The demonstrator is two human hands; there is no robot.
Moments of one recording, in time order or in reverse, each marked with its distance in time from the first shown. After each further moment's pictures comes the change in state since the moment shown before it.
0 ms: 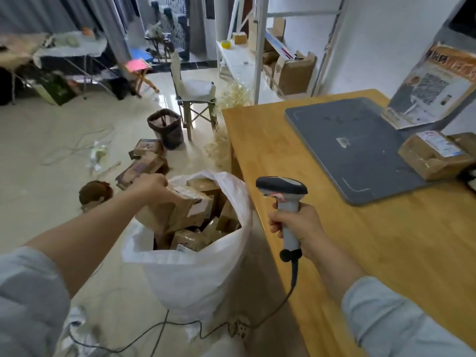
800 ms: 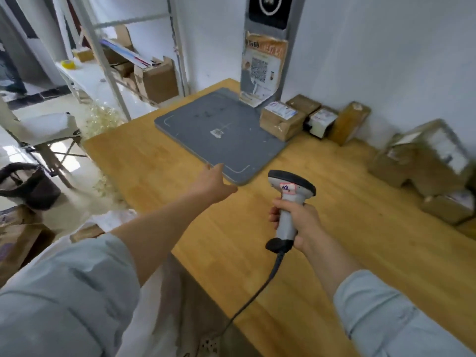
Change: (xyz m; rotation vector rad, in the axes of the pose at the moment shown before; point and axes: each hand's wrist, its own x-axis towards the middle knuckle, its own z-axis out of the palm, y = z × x) left_hand -0.054 0.325 0.084 -0.039 -0.065 0.694; right_hand -0.044 0.028 -0.158 0.583 0.541 0.095
